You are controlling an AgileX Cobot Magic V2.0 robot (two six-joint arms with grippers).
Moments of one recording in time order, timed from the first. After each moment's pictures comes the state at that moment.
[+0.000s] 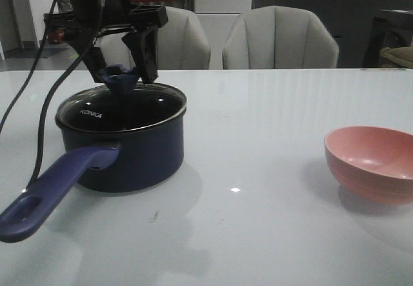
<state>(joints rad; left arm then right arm) -0.40 2.03 -1.85 -0.10 1.19 -0.07 0.35 0.36 -0.18 0.13 0.00 -0.13</state>
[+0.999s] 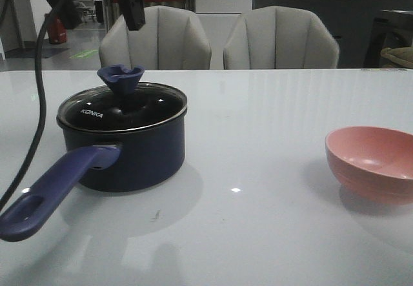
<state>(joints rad) -0.40 1.82 -1.81 -0.05 1.24 -0.07 0.35 0.36 -0.18 0.13 0.00 -0.13</state>
